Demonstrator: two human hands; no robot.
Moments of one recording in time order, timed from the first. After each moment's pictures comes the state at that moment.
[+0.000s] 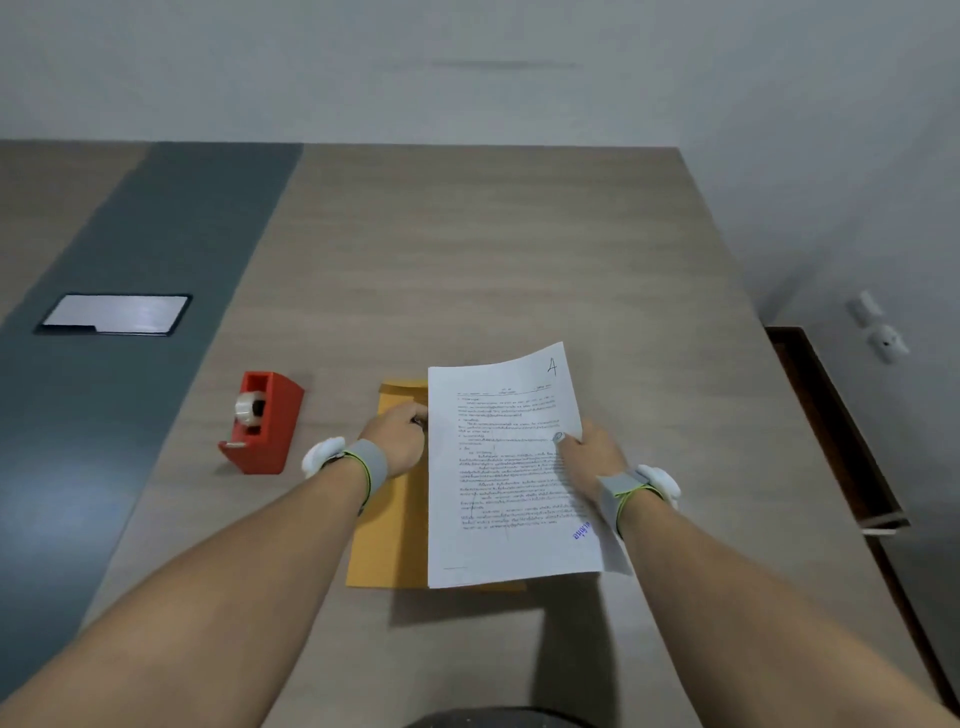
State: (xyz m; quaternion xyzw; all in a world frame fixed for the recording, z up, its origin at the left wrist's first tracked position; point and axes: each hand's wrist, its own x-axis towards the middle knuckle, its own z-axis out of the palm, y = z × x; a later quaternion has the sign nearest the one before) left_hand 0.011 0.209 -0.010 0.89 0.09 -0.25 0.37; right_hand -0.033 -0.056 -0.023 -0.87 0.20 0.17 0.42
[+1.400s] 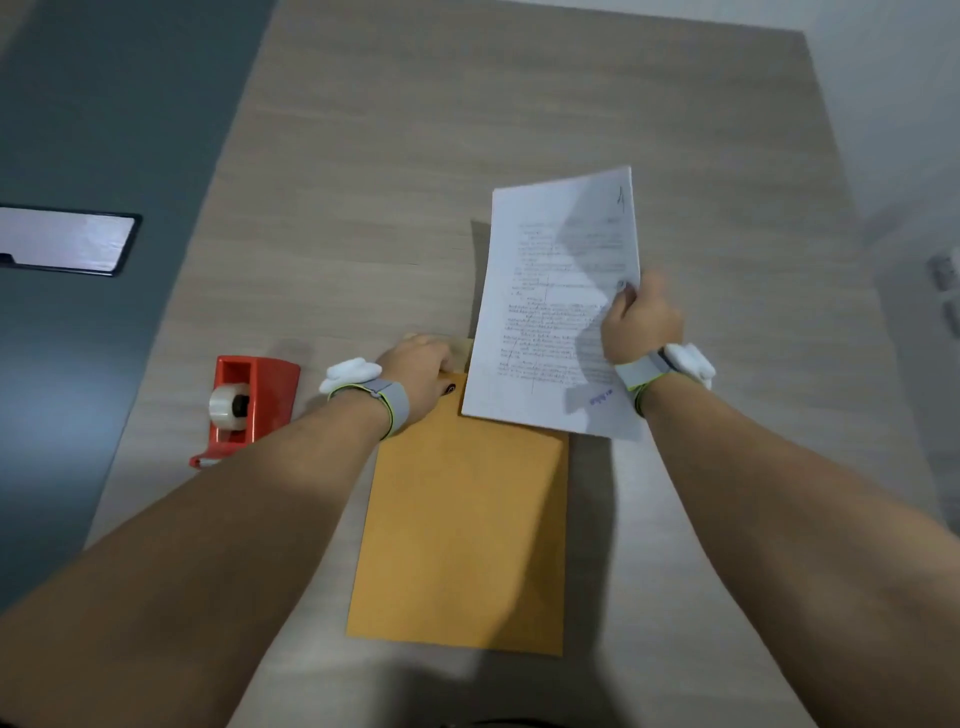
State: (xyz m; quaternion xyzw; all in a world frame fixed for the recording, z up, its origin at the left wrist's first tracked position) left_hand 0.135 0.242 -0.075 0.95 -0.08 -0.23 0.17; right_hand 0.157 -0.019 -0.054 -0.93 0.22 -0.16 0.25
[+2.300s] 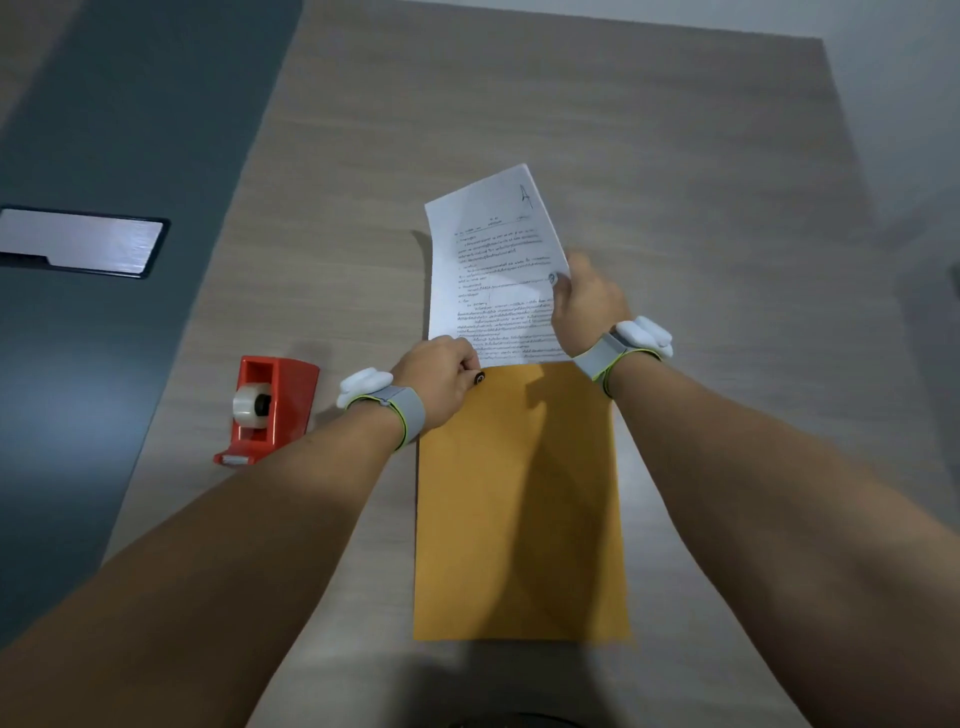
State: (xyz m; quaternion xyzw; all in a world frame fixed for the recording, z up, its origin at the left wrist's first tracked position) left_hand 0.123 0.239 -0.058 0.94 -0.10 -0.17 0.27; right_hand 0.178 0.031 -0.038 -0.97 0.03 -0.02 0.24
